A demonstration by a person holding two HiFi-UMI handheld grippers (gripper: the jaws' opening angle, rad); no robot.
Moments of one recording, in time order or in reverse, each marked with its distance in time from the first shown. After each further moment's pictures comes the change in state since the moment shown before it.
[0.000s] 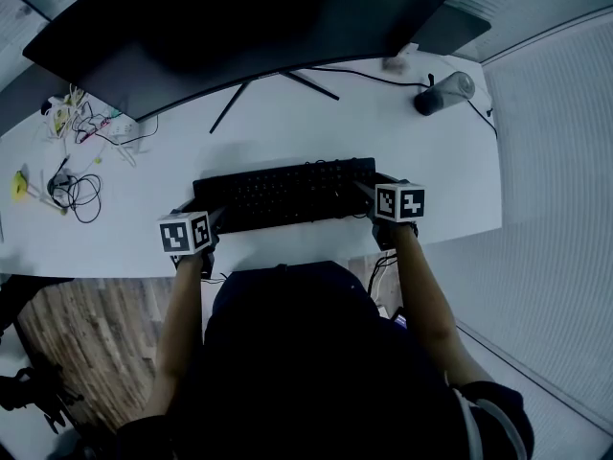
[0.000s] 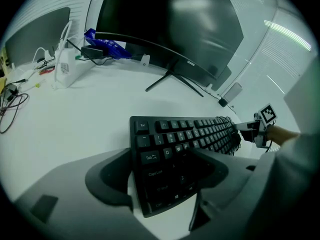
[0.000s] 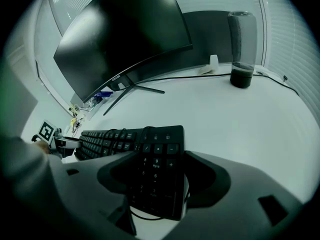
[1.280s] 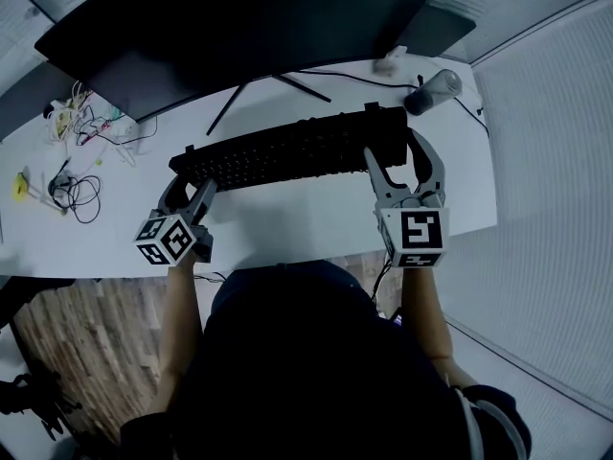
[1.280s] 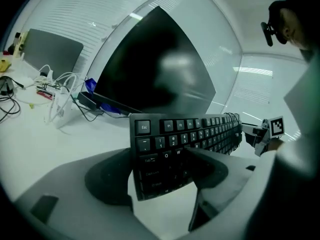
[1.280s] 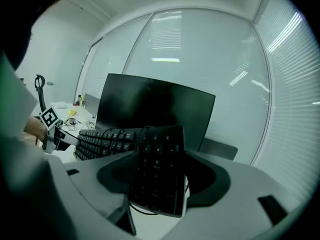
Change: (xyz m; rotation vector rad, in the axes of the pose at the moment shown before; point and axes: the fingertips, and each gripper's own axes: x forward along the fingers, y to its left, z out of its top) left arm -0.069 -0.034 0.095 -0.017 -0.605 -0.195; right arm -0.195 0.107 0.148 -0.570 -0.713 -0.254
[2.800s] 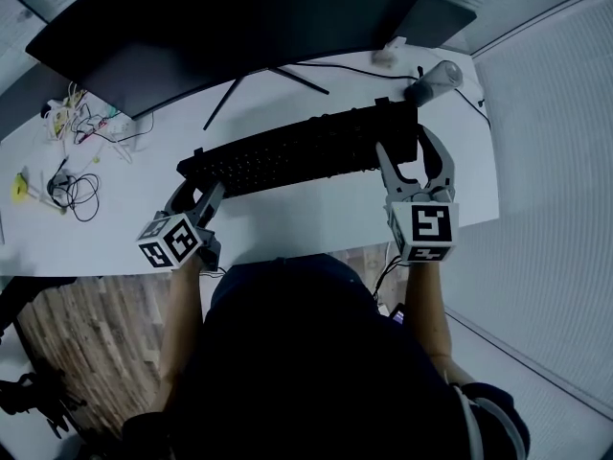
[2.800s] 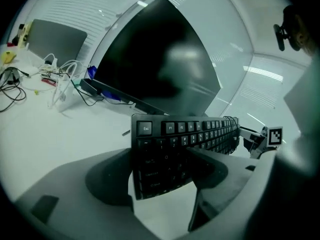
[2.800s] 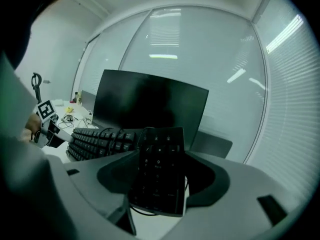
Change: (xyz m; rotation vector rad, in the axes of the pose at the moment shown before) left arm -0.004 -0.023 -0.018 -0.092 0.121 0.028; right arm -0.006 -0.020 -0.019 0.004 0.043 -0.032
